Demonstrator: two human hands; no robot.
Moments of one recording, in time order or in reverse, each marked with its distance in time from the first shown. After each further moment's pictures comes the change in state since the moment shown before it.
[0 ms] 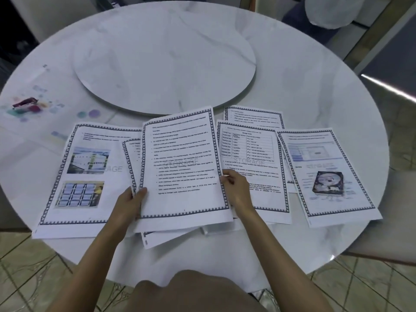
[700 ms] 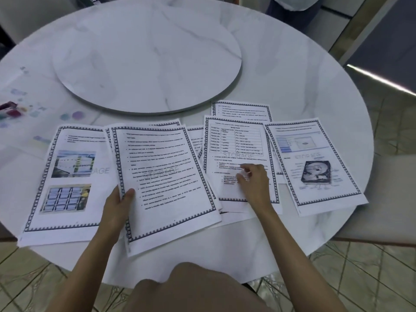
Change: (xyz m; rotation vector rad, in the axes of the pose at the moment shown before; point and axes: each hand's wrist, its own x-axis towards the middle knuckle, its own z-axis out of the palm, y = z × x) left_hand -0.003 -0.005 0.004 0.038 0.066 0.098; right_hand 0.002 0.025 -0.055 -0.320 0.195 -0.105
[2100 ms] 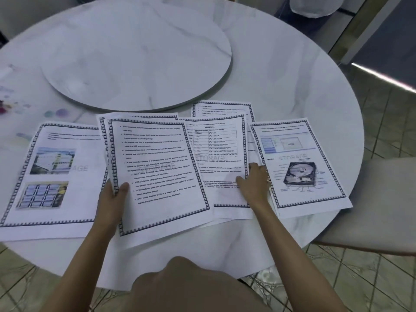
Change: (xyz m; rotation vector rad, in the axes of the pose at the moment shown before) left_hand -0.015 0.013 0.048 0.008 0.107 0.064; right_hand 0.026 0.032 -0.035 -0.209 -0.056 0.178
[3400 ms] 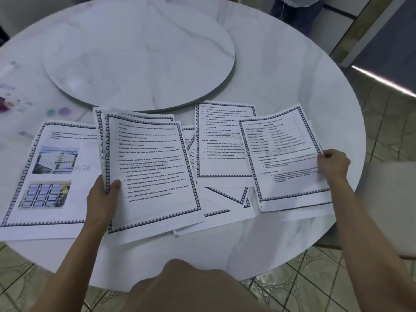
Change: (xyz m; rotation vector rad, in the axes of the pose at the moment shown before) left_hand 0.012 0.005 -0.019 0.217 0.081 0.060; right_hand 0.092 0.085 -0.122 0.063 0.316 0.146
